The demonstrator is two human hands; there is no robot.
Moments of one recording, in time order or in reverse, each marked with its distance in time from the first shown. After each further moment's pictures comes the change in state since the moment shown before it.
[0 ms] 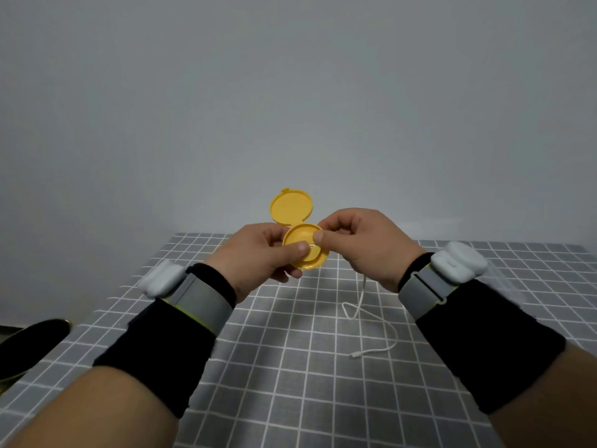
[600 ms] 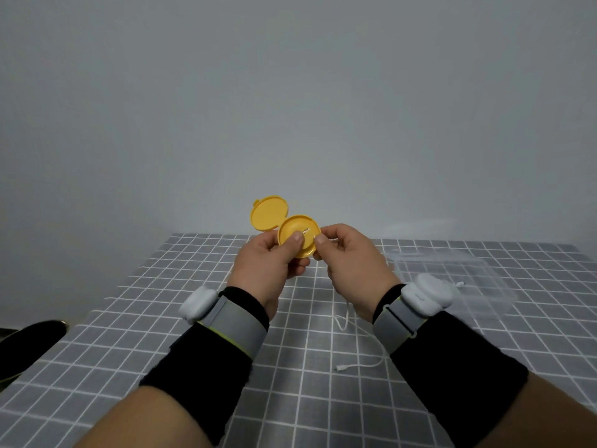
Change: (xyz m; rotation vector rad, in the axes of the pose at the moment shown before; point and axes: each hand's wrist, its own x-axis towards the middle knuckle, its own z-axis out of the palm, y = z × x) left_hand 0.005 -0.021 0.043 -0.452 0.350 -0.017; right_hand -0.012 0.022 0.037 0.198 0.216 0.114
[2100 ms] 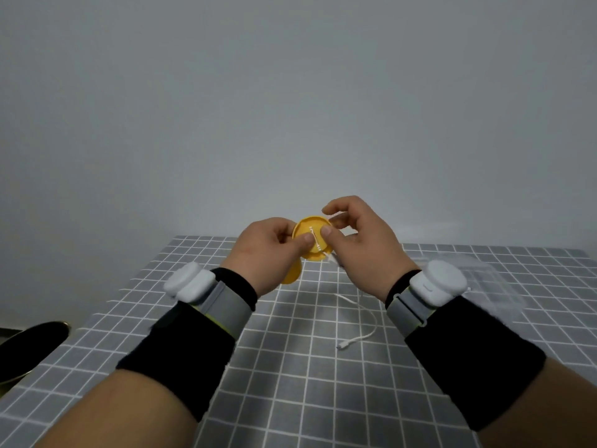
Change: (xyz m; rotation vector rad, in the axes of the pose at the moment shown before) left_hand 0.008 0.040 -0.009 0.769 -0.077 0.192; right_hand 0.018 -0.016 -0.019 -0.254 -0.005 -0.319
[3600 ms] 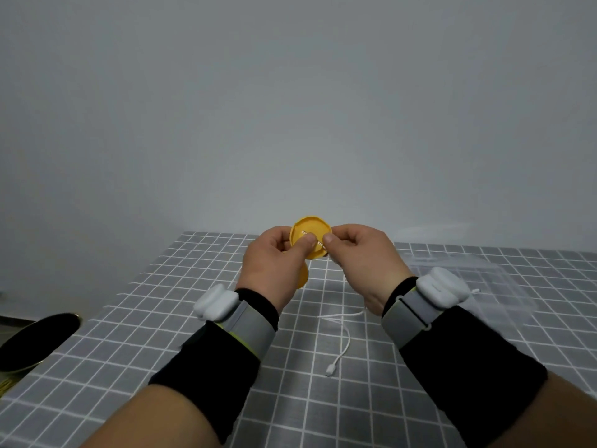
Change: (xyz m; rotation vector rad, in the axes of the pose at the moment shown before) left_hand -0.013 -0.017 0.029 -0.372 0.267 -0.111; right_hand -0.007 0.004 0.022 0.216 0.019 0.352
